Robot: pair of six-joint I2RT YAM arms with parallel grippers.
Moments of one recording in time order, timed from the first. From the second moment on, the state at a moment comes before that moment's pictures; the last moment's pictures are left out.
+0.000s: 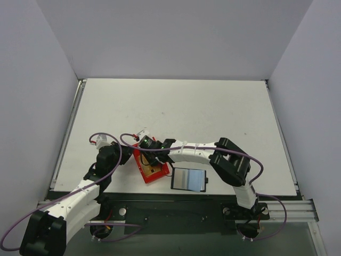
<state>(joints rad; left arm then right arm) -0.35 0.83 0.18 0.22 -0.10 -1.10 1.11 2.01 1.36 -0.37 0.21 0.33</state>
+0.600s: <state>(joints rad) -0.35 0.83 0.18 0.21 -0.10 -1.10 1.09 1.97 1.31 -0.32 0.12 0.36</state>
